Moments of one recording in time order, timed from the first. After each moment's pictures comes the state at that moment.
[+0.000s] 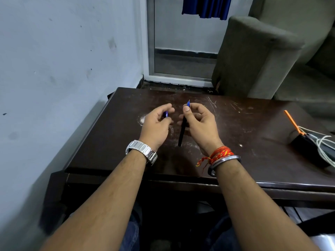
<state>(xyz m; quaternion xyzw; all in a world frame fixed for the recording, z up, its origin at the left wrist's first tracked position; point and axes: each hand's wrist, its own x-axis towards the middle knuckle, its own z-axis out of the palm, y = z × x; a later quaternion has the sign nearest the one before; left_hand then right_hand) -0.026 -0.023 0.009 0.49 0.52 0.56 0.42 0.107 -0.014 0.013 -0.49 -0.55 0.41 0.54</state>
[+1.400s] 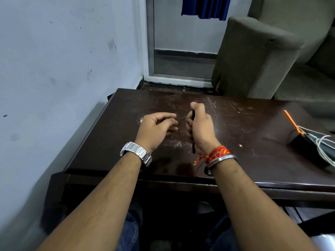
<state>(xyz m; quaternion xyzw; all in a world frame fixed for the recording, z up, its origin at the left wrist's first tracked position) -0.034 -0.030 0.010 0.50 0.49 0.54 0.47 0.098 -0.029 0.034 -0.51 -0.45 0.50 0.53</state>
